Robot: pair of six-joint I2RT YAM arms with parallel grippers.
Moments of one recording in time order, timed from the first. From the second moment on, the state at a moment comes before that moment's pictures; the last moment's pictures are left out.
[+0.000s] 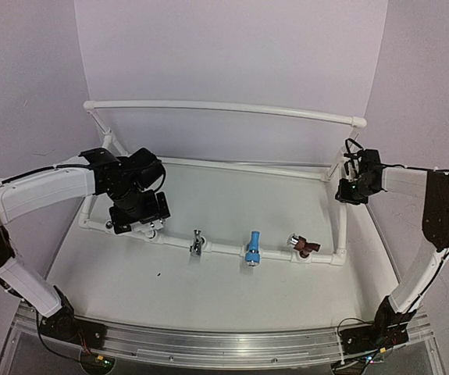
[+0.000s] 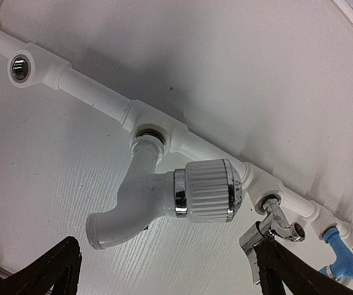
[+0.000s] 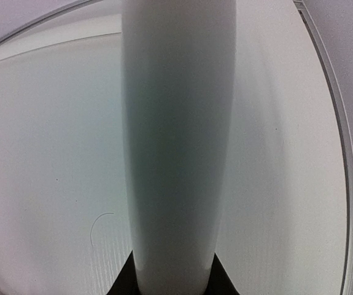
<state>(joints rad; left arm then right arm) -0.79 1.50 1.30 -1.02 -0.21 -1.09 0.01 1.74 1.18 -0.36 -0.09 0.12</state>
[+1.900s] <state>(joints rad) -0.74 1.59 1.31 -0.98 -0.20 -0.98 0.01 1.74 1.18 -0.36 -0.09 0.12</state>
